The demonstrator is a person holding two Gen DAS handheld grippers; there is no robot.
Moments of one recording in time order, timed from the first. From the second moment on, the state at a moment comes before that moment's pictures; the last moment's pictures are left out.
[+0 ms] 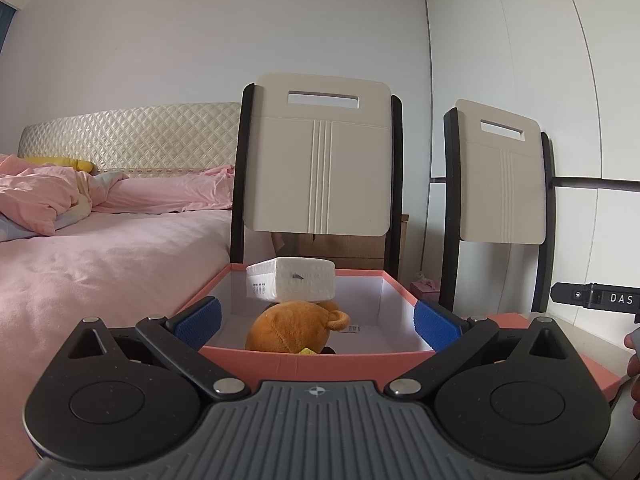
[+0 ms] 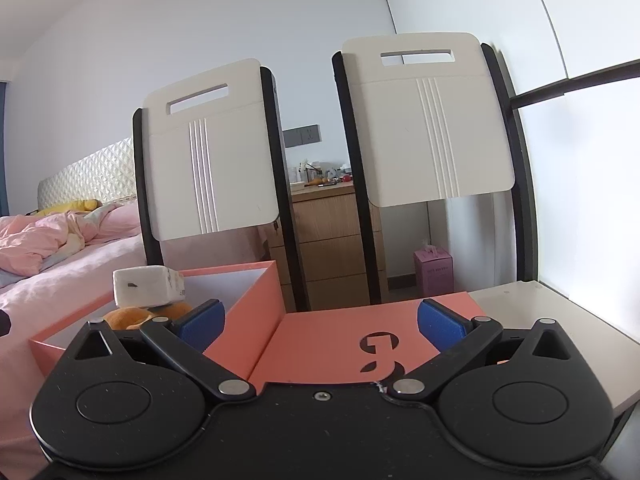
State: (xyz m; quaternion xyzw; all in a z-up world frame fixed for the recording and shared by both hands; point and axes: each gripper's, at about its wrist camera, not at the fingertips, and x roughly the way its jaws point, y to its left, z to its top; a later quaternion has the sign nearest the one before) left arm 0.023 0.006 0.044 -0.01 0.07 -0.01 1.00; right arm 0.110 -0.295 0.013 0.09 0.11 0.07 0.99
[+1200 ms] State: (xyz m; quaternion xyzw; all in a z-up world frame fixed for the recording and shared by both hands) left arm 0.063 -0.116 -0.046 0.02 0.23 -0.17 0.96; right arm 0.103 -0.465 -0.074 0.24 0.21 -0.04 0.95
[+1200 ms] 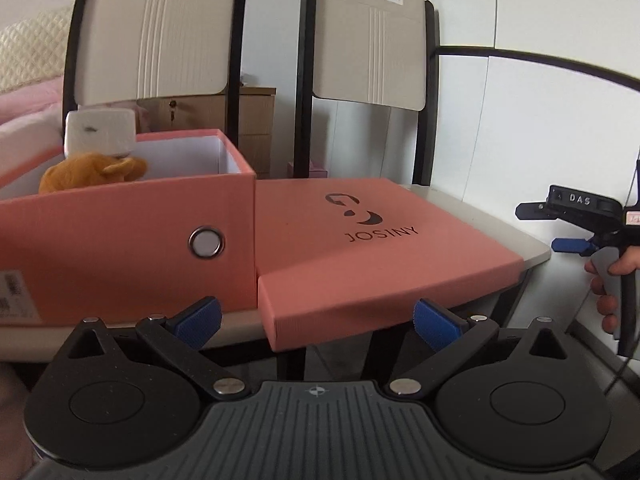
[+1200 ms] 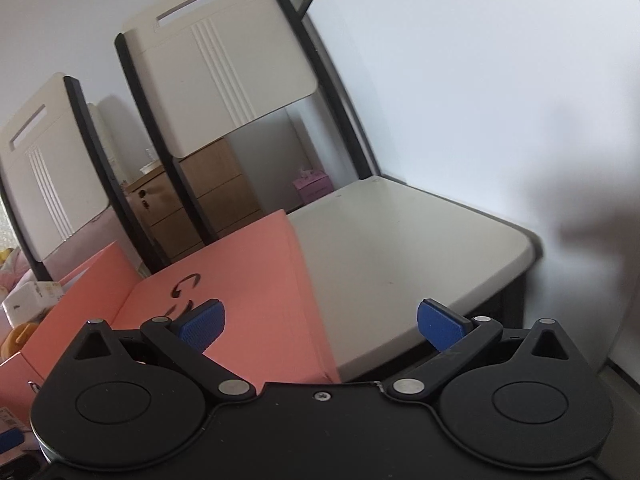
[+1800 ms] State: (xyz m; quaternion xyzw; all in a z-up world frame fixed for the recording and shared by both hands) left arm 0.121 -0.124 -0.077 -0.01 0.30 -0.21 0.93; right arm 0.141 -0.426 -0.087 0.21 0.24 0.03 0.95
